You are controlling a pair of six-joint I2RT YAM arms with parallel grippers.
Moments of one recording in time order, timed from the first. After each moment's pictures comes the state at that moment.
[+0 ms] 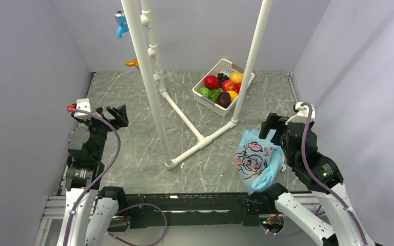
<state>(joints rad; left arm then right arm) -0.06 0.51 0.73 -0.16 -0.04 -0.25 0.50 0.60 1.04 -0.84 0.54 0.38</state>
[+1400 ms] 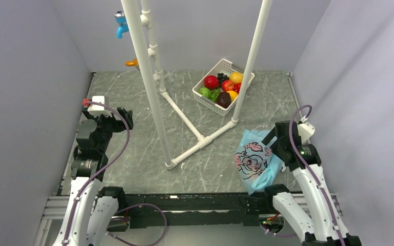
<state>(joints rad) -0.03 0.61 0.67 -0.16 0.05 -0.13 0.22 0.73 0.87 -1.07 0.49 0.84</state>
